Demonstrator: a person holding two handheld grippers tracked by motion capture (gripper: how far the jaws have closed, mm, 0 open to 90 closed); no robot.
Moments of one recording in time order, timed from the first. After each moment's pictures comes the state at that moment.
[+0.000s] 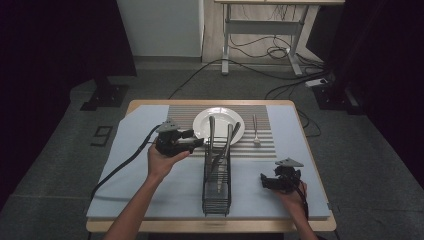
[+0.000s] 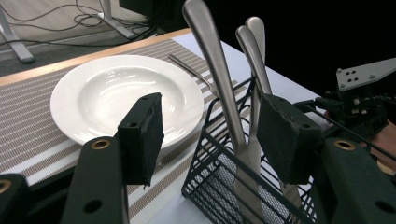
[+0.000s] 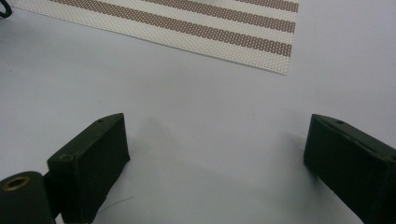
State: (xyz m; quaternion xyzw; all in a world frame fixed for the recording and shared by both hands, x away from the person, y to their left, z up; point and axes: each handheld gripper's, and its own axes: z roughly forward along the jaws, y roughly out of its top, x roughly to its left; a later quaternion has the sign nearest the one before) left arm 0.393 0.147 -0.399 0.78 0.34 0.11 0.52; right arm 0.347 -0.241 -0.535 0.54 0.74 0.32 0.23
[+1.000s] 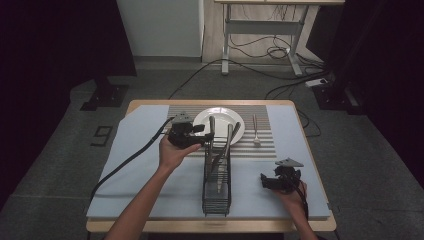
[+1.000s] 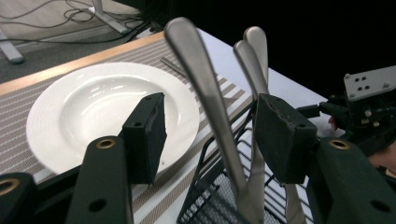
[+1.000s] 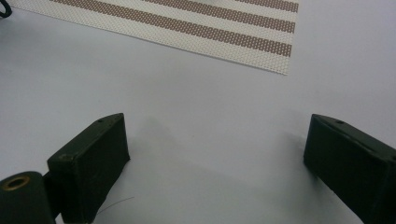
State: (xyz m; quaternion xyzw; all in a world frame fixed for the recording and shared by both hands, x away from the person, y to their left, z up) left arm 0.419 0.116 -0.395 0.79 0.33 0.09 0.51; right arm 0.347 -0.241 -0.535 0.54 0.74 0.32 0.23
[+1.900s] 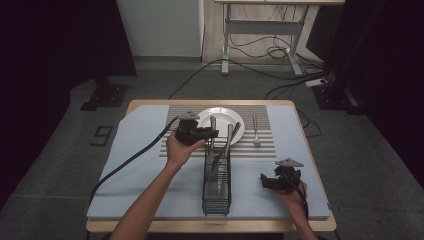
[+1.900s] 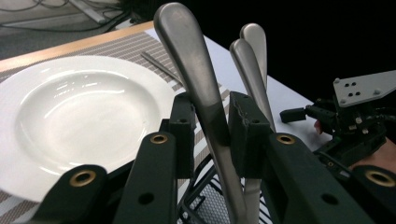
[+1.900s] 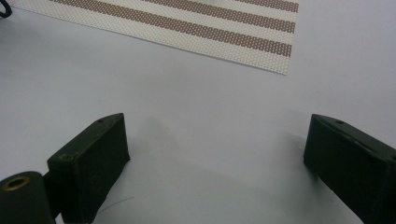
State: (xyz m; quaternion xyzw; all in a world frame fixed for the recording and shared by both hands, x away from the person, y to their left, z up) left arm 0.435 0.102 -0.407 0.79 0.32 0.06 0.52; right arm 0.347 -0.241 -0.535 0.54 0.74 0.32 0.24
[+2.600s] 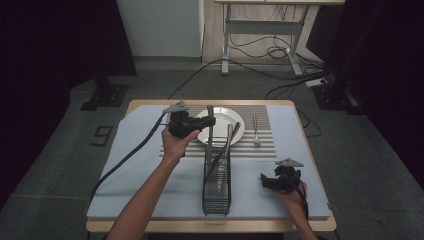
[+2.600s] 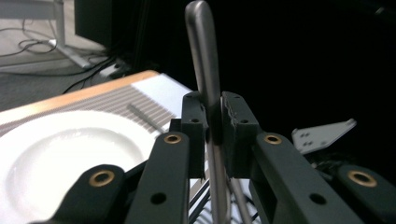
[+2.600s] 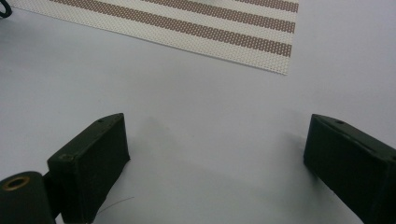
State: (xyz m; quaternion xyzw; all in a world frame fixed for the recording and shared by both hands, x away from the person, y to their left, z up) left arm 0.433 0.123 -0.373 0.73 0.30 0.04 0.61; right arm 0.347 -0.241 -0.536 0.54 0.74 0.32 0.24
